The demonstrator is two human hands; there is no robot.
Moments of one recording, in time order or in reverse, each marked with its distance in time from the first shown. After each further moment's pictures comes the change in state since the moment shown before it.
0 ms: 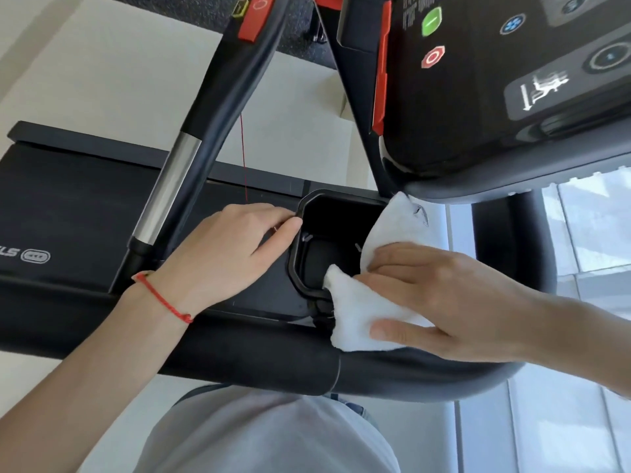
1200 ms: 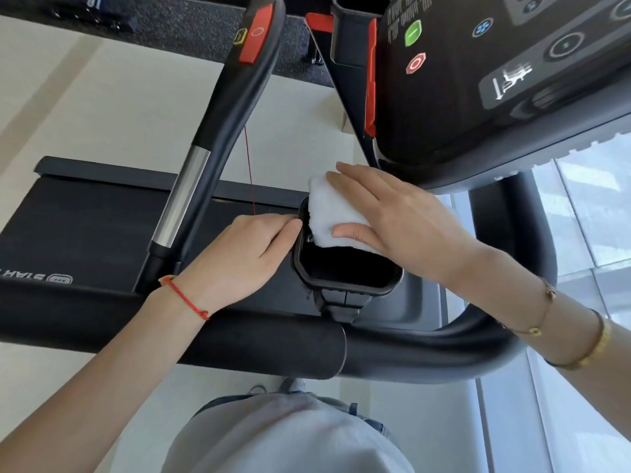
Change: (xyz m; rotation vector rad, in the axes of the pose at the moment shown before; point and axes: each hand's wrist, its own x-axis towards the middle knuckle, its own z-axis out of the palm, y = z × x) left_hand -0.005 0.002 0.008 -0.101 0.002 0.015; right_hand 0.056 0.006 0.000 -0.176 0.352 0.293
